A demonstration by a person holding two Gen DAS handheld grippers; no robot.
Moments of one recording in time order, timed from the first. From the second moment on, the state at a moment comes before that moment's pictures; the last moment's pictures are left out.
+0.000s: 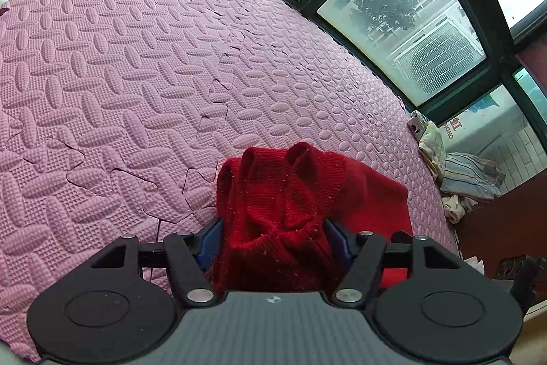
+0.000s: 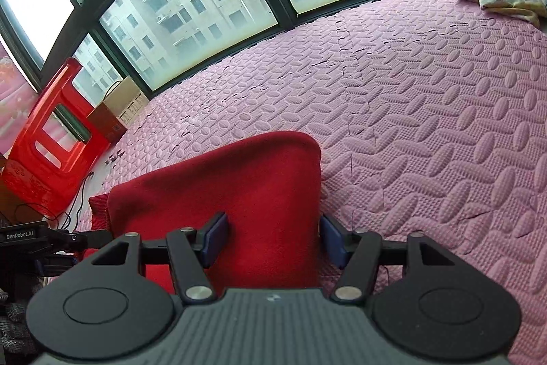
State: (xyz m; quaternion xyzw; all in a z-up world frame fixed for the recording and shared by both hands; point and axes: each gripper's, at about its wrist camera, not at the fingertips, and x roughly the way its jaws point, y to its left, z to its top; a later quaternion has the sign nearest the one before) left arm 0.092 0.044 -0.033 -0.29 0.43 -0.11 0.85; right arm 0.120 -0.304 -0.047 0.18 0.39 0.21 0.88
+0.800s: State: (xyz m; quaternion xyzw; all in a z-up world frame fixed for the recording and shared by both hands) left arm 0.142 -0.012 0.017 -0.23 0.39 -0.19 0.87; right arm 0.111 -0.344 -0.005 0.23 0.32 0.16 0.90
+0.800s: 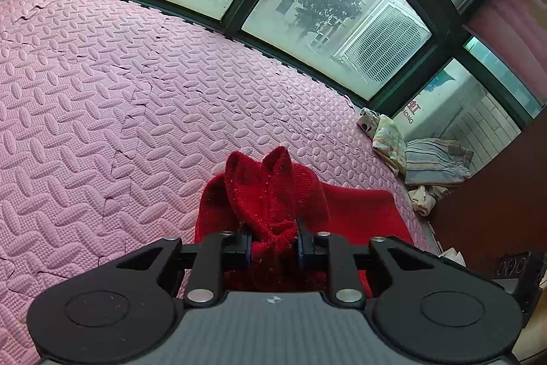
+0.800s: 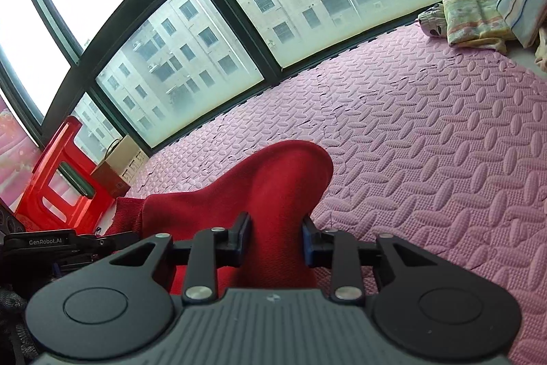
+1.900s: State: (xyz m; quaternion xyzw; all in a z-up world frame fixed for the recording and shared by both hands) left arm 0.248 -0.134 0.000 -0.15 0.43 -0.21 0.86; right arm 0.152 -0.440 -0.007 0.14 0.31 0.04 0.94
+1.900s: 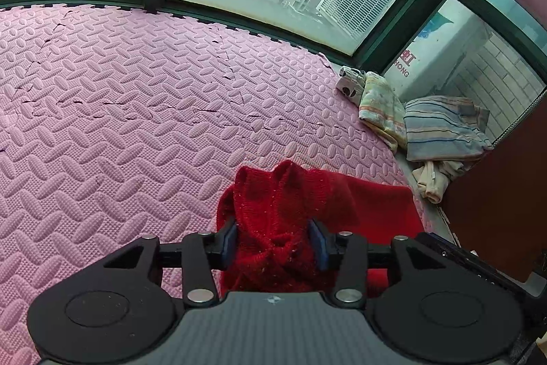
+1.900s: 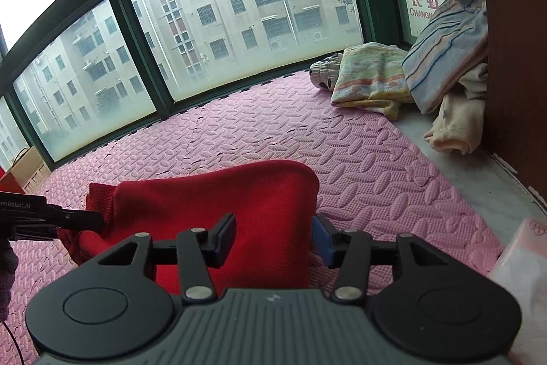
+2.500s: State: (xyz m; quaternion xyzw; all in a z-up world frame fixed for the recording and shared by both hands) left arm 0.246 -0.137 0.001 -0.12 0.43 -0.19 0.87; right arm 0.144 -0.347 -0.009 0.08 0.29 0.13 0.95
